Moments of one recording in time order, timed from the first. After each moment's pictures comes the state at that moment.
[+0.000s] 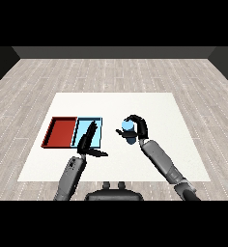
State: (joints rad) left arm -0.14 0.00 -0.20 -1.48 0.07 -0.01 -0.23; right arm -0.51 -0.25 0.46 -1.31 -0.25 -0.55 -0.15
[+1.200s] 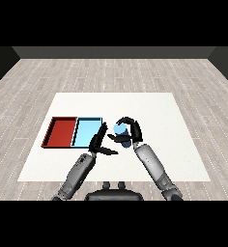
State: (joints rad) left arm -0.27 0.00 -0.38 -1.27 0.23 0.16 -0.24; right arm -0.44 -0.05 0.35 -1.45 0.06 -0.40 -0.03
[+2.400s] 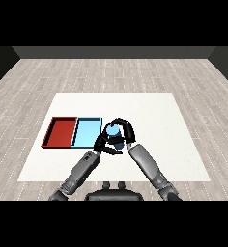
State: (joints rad) left arm -0.36 0.00 -0.47 -1.14 0.34 0.21 -0.35; right arm -0.47 0.00 0.41 -1.40 -0.03 -0.42 -0.08
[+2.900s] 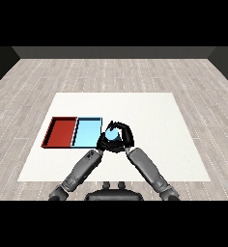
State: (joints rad) left arm -0.42 0.00 -0.52 -1.13 0.36 0.30 -0.28; right arm -0.43 -0.01 0.48 -1.41 -0.14 -0.48 -0.15
